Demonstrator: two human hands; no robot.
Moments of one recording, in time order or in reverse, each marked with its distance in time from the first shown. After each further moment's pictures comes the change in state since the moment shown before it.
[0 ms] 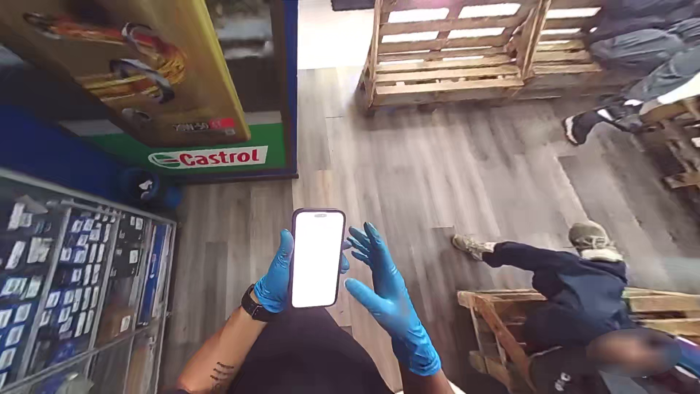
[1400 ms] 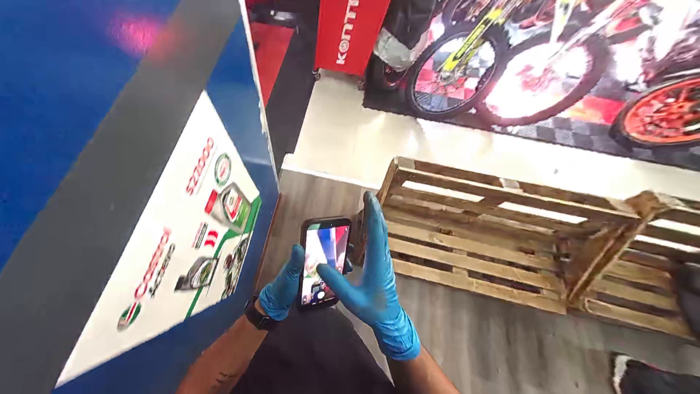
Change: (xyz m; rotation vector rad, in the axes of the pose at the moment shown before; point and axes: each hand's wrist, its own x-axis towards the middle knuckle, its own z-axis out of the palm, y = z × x) left_hand 1.058 0.371 -0.289 0.317 0.431 0.394; right_hand 1.167 0.214 -0.377 -0.292 -0.109 -0.359
